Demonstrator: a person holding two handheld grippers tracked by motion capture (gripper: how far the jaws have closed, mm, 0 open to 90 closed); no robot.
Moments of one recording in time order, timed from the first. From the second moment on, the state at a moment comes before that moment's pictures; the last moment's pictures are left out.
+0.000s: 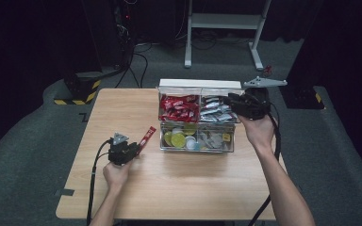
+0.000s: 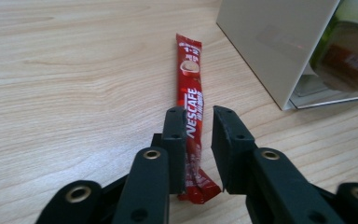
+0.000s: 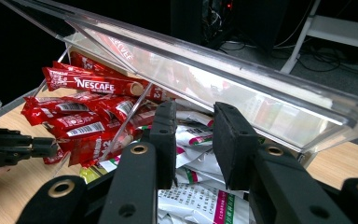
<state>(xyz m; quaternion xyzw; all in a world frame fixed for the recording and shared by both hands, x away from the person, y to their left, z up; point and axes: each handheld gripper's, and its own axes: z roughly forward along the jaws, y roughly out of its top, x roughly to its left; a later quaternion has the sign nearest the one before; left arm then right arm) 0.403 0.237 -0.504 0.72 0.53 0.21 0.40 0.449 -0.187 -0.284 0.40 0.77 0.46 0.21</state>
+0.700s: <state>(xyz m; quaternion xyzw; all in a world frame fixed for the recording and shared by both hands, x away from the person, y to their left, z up) 0.373 0.294 -0.520 0.69 0.58 0.23 0.36 0.439 -0.195 -0.280 0.39 0.76 0.47 0.21</state>
